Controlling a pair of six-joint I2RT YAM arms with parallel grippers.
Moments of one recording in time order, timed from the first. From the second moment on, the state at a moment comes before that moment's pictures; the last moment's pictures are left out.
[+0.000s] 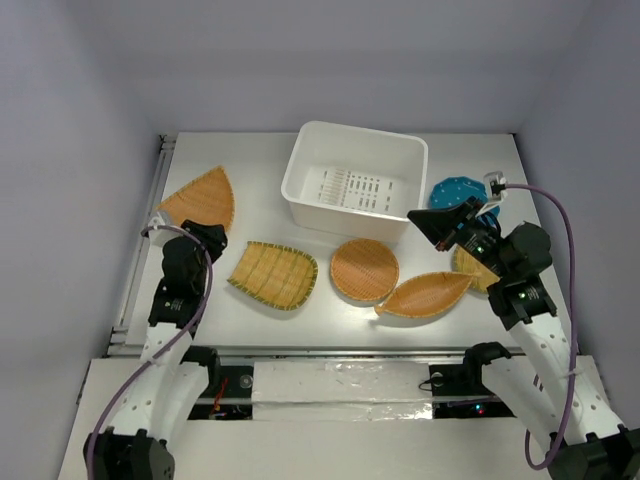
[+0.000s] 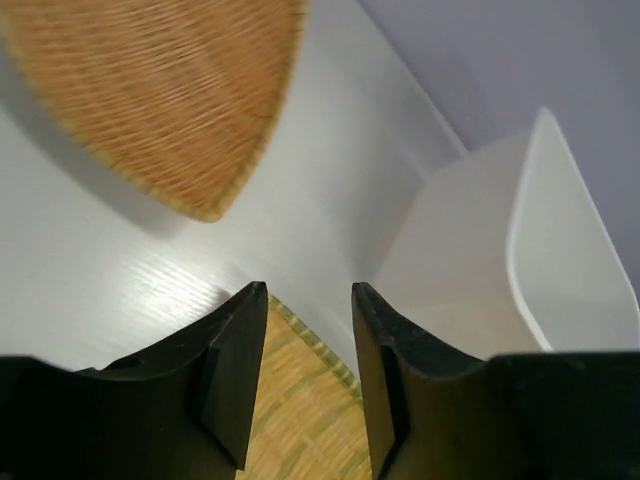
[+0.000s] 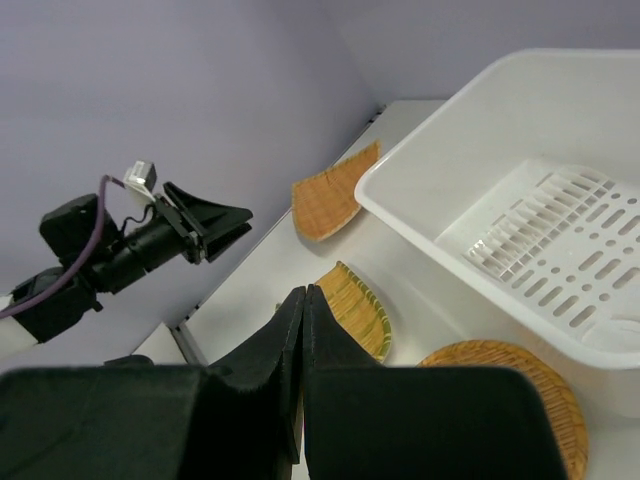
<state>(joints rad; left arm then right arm) -0.11 0.66 0.46 -0.06 -0.19 -0.82 0.23 0.69 0.67 0.22 -0.56 0.65</state>
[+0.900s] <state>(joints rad) 0.17 1.37 0.32 0.48 0.01 -1.13 0.23 0.66 0.64 0.25 -0.55 0.63</state>
